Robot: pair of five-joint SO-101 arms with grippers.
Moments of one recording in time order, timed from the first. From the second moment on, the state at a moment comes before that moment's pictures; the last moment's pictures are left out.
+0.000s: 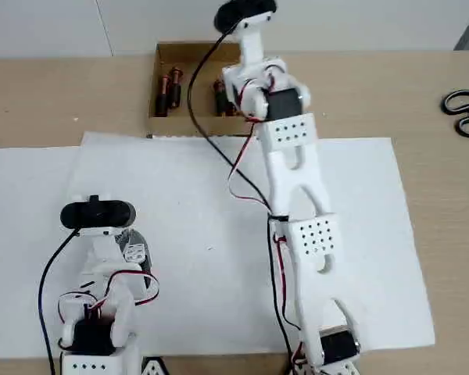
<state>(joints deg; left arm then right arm) -3.5 -103.2 93.1 62.5 10.9 -17.8 62.0 -93.9 73.6 1.2</state>
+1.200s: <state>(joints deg) -8.2 -103.2 93.1 62.5 10.9 -2.6 7.6 -30.0 97.1 -3.4</state>
